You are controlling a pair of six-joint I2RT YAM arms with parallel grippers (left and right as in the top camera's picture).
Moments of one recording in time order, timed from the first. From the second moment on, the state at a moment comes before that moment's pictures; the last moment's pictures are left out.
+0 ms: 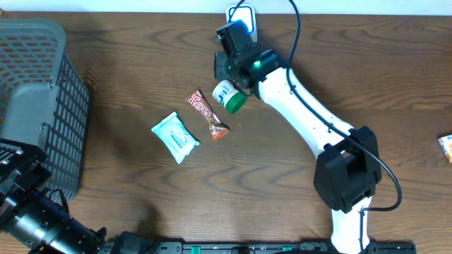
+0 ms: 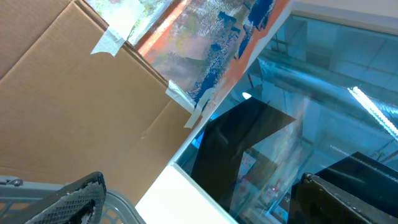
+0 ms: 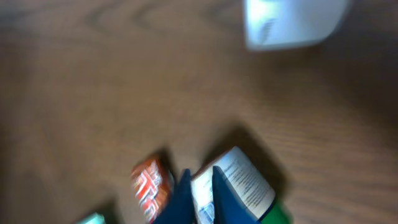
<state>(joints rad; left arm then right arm) -0.33 0.41 0.80 0.53 -1.00 0.06 0.58 2.09 1.84 -0.61 0.13 0.54</state>
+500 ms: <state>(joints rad) -0.33 0.41 0.80 0.52 -1.00 0.06 0.57 2.29 1.84 -0.40 0.27 0.59</state>
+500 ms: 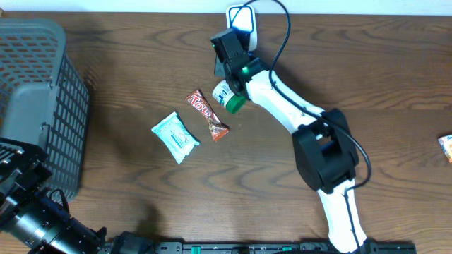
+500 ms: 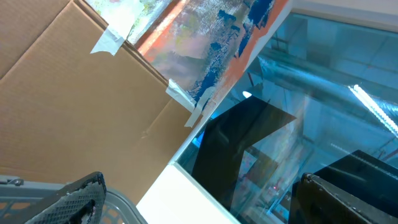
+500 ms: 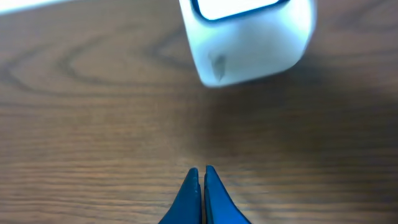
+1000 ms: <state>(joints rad) -0.33 0.41 0.80 0.52 -1.00 0.06 0.57 2.31 1.84 -0.51 -0.04 0.50</state>
